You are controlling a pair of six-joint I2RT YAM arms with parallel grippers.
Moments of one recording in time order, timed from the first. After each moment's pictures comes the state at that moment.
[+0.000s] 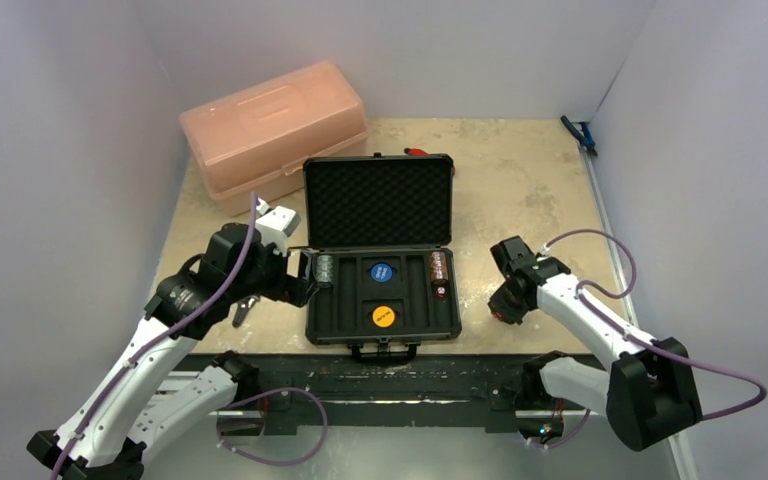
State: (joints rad) left arm -0.55 0.74 0.95 -0.91 0.05 -0.22; right arm 0.36 1.12 0.59 -0.85 0.24 1.15
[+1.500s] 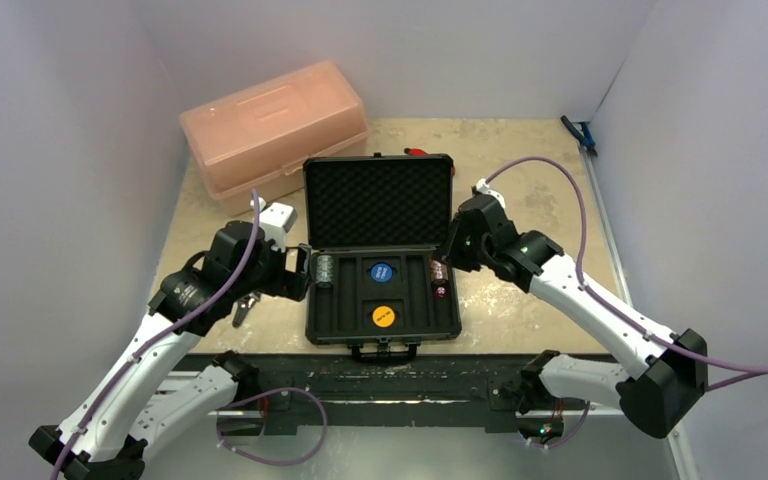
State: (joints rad) left arm -0.54 0.77 0.95 -0.91 -0.06 -0.22; right arm 0.63 1.14 0.97 -0.65 0.11 0.85
